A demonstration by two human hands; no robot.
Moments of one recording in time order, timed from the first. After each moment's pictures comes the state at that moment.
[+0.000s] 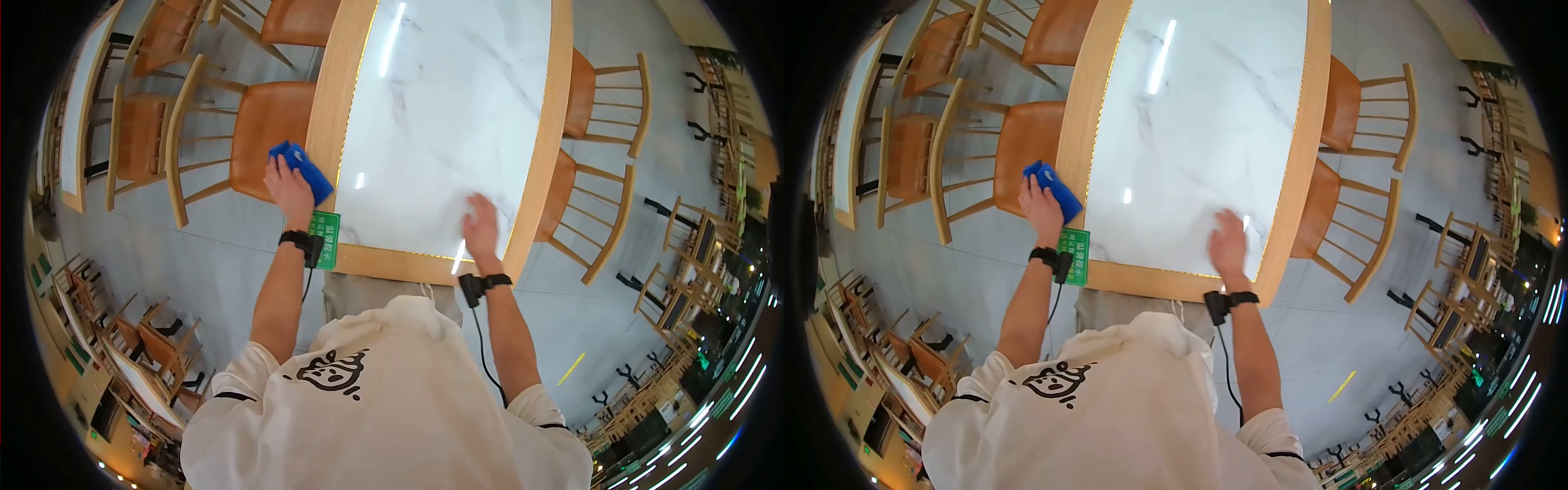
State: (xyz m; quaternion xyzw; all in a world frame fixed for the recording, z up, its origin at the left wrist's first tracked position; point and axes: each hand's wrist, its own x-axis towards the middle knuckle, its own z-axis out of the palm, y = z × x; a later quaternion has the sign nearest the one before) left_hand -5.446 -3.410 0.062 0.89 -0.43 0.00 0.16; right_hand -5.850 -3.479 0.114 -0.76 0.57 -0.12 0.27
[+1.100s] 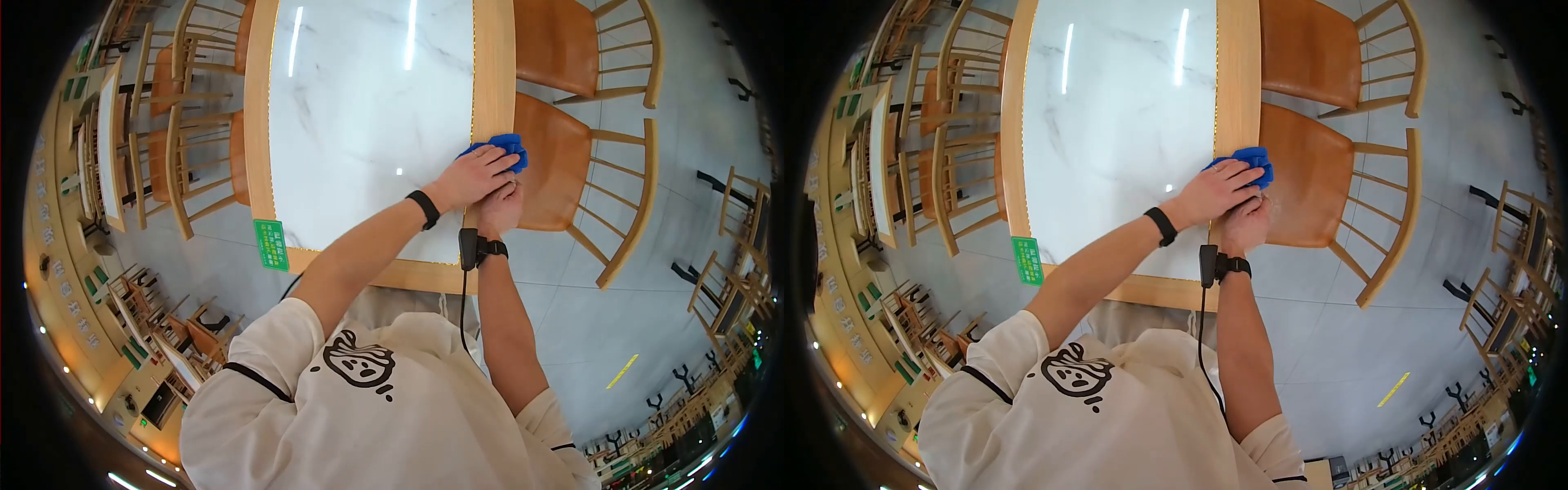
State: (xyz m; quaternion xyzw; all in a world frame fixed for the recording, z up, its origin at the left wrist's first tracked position) left_hand -5.884 -3.612 0.109 0.39 -0.87 -0.15 0.25; right_hand -5.990 -3.564 0.082 -0.34 0.87 -0.22 0.27
